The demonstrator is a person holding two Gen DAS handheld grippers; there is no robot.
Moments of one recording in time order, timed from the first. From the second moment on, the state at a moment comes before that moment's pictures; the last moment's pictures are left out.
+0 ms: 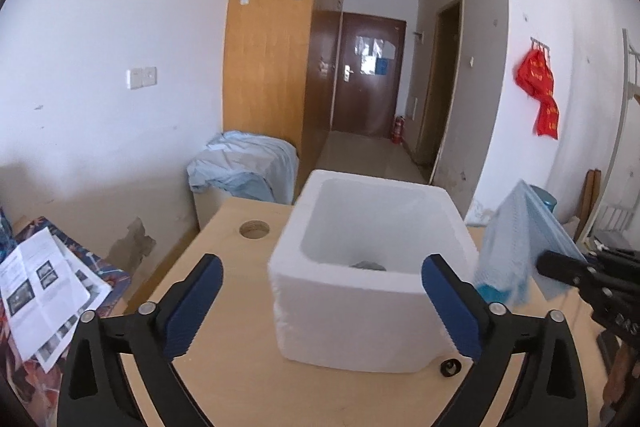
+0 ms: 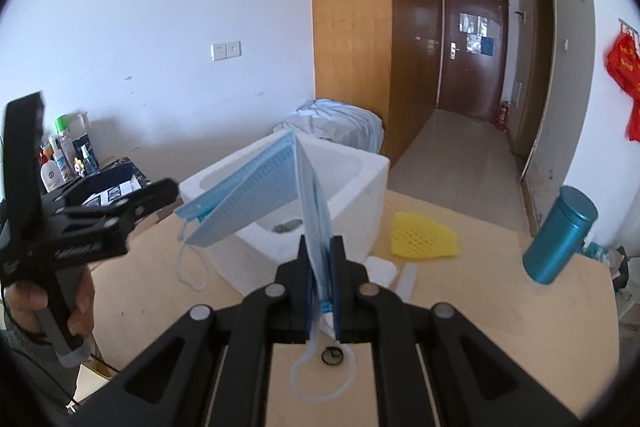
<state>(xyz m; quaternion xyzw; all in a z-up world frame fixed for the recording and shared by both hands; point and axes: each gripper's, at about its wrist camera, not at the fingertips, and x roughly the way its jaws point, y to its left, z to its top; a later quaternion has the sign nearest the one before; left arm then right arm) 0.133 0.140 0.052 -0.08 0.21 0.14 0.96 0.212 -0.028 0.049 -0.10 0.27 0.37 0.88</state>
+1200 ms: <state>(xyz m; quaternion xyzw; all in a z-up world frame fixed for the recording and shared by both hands) 0.089 0.166 0.036 -0.10 0.20 0.17 0.96 0.283 0.064 0.020 -0.14 0.34 0.35 0.86</state>
